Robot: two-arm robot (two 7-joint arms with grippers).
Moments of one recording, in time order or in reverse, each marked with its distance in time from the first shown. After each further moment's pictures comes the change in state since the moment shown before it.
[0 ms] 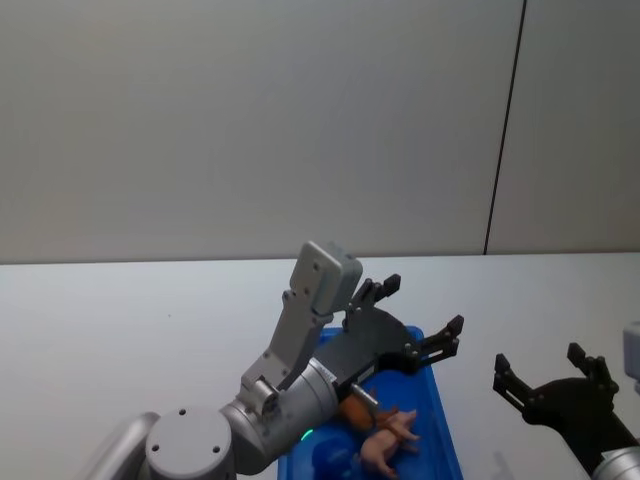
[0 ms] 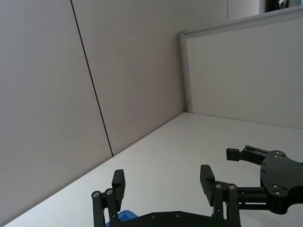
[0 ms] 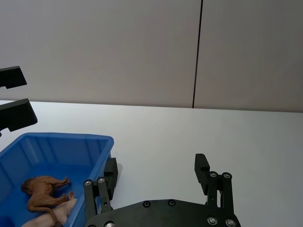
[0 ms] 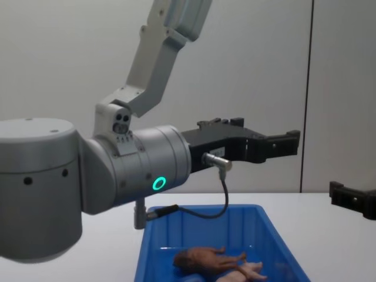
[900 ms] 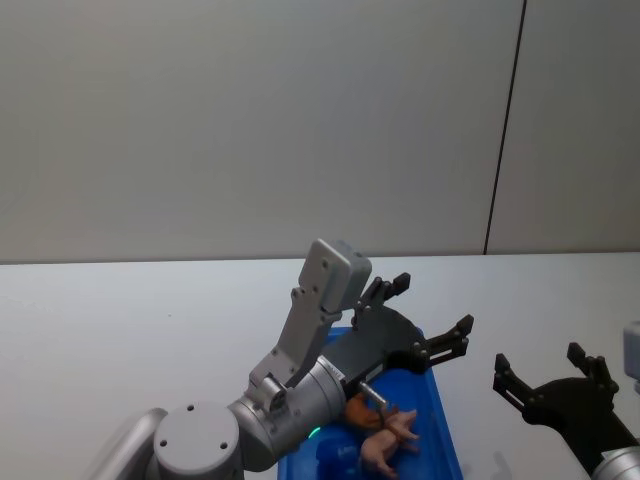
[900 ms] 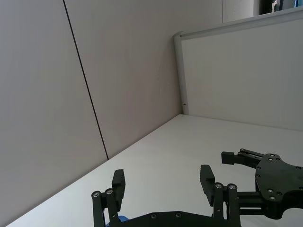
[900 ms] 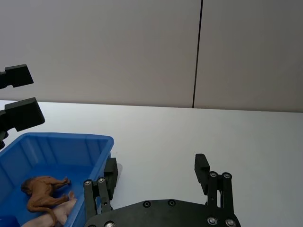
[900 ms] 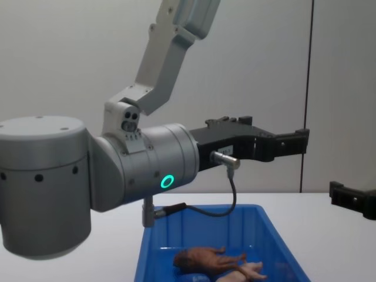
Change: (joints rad) left arm -0.012 -0.013 0.006 0.014 0.004 -0.003 -0.015; right arm 0.000 0.000 0.000 0.000 0.000 0.000 0.000
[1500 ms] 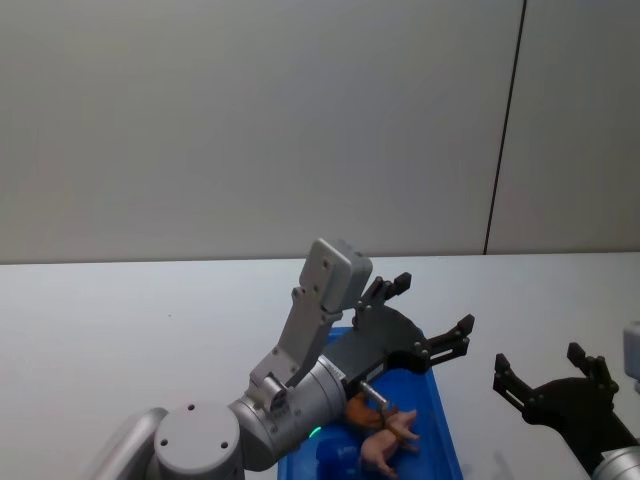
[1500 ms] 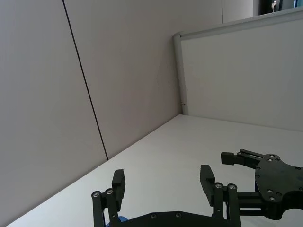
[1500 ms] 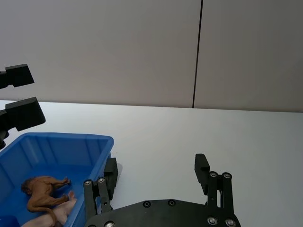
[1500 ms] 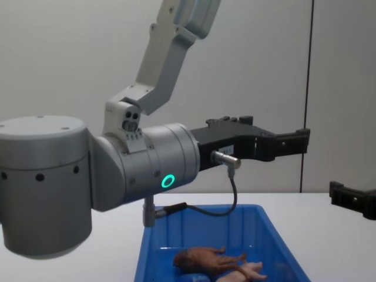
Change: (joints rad) left arm -0.001 -0.001 0.000 0.002 0.000 0.000 -0.002; right arm 0.000 0.000 0.000 0.000 0.000 0.000 0.000
